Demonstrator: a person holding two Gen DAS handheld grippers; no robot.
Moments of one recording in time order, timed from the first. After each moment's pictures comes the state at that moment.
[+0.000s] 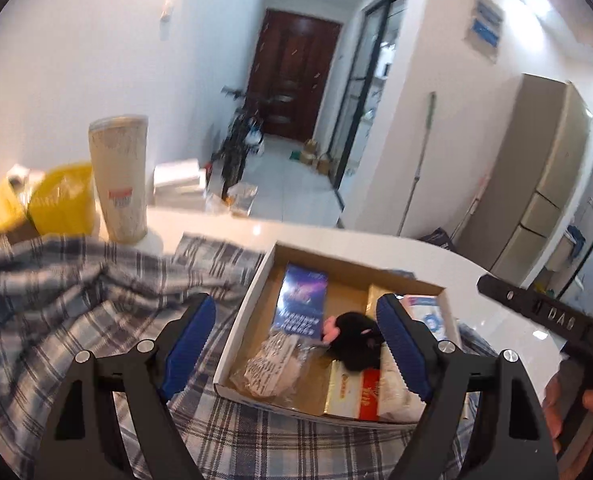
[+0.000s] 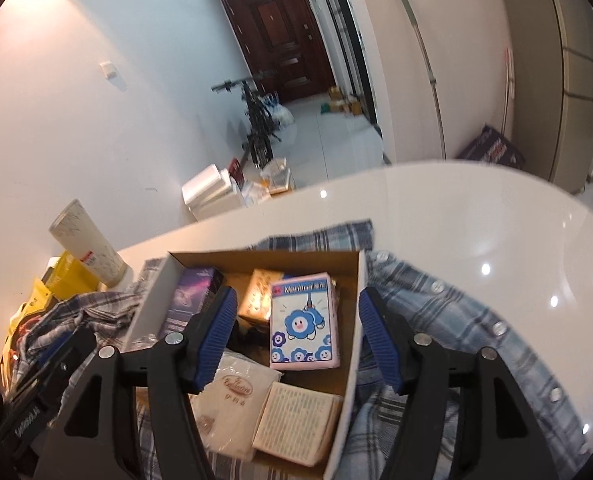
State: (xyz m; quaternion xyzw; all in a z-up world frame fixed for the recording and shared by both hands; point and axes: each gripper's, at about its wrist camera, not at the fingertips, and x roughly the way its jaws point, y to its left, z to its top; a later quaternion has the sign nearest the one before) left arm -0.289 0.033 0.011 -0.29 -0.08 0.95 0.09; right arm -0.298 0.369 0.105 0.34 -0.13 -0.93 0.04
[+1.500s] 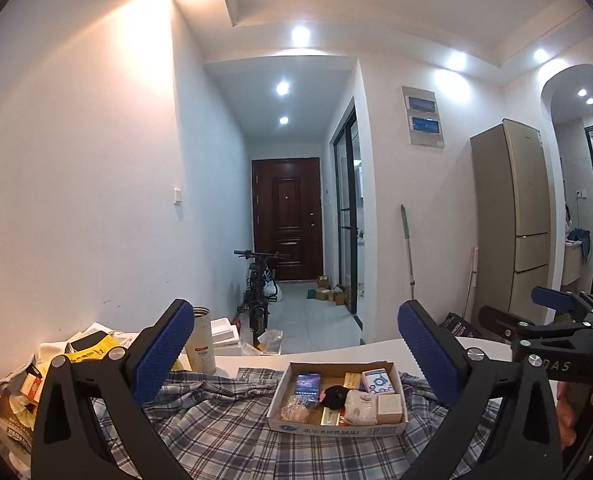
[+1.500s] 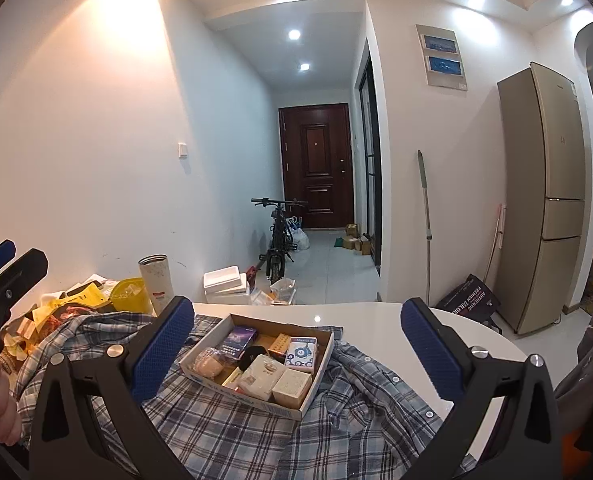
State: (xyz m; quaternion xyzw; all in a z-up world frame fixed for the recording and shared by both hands) left arm -0.027 0.043 0.154 -0.02 0.01 1.00 0.06; right arm -0.064 0.360 0.231 0.11 -0.02 -0.99 0.05
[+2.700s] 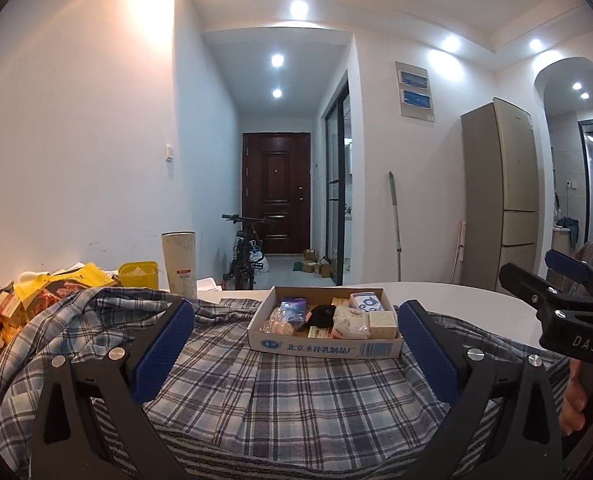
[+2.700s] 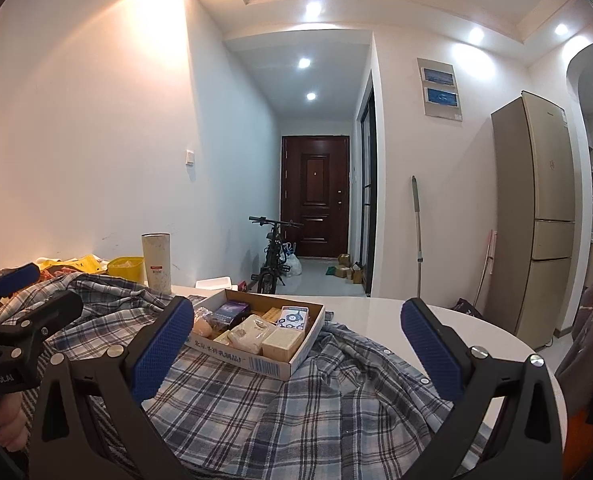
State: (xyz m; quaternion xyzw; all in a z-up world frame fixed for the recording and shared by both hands) left arm -0.013 0.041 0.013 -0.06 0.00 1.00 0.07; right arm -0.004 0.355 0.122 0.04 0.01 -1.00 0.04
